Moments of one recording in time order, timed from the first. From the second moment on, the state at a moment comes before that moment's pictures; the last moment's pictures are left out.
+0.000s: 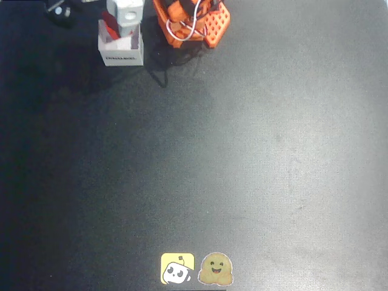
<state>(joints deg) 68.3 150.8 130.2 96.9 94.0</state>
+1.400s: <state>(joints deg) 68.5 152.8 134.4 90.0 83.3</state>
